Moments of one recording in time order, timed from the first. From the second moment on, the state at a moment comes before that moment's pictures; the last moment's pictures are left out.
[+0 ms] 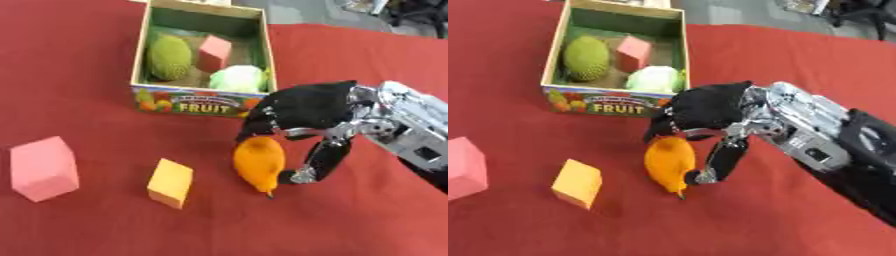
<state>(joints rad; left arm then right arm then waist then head) -0.19 0.45 0.04 -1.99 -0.12 -0.18 0.41 -0.55 -0.92 0.43 -1.97 0.70 -0.22 0.67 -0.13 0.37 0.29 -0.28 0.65</state>
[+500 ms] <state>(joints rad) -0.19 0.44 0.04 -1.99 -0.11 -0.18 0.40 -0.59 -0.87 0.47 -1.86 0.71 -0.23 0.69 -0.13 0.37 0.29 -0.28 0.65</state>
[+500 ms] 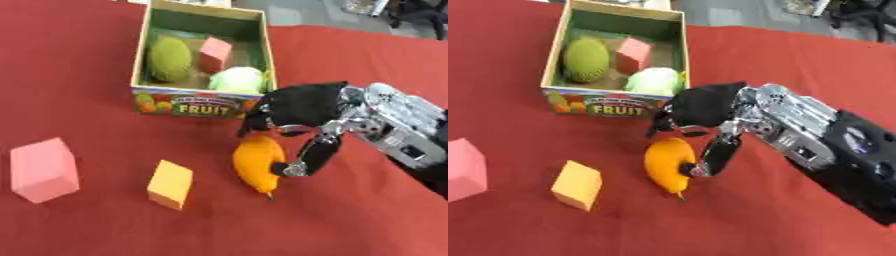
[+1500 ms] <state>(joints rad) -0.19 0.44 0.04 -1.99 -0.11 -0.18 0.40 -0.58 -0.87 0.42 -1.93 0.63 -0.20 0.56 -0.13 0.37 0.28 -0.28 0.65</state>
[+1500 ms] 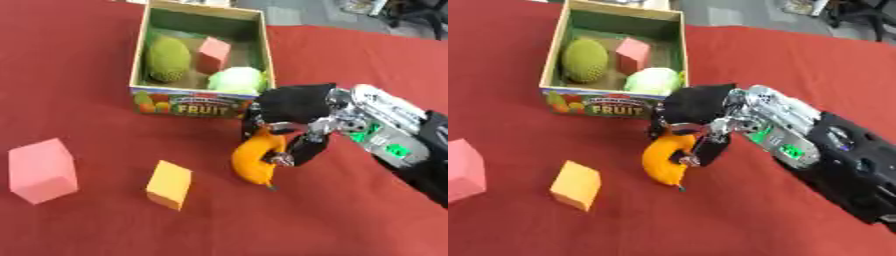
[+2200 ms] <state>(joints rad) -0.19 0.44 0.04 -1.99 -0.11 -0.18 0.41 -0.59 -0.93 0.24 -1.98 0.50 -0.23 0.34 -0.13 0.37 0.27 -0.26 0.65</state>
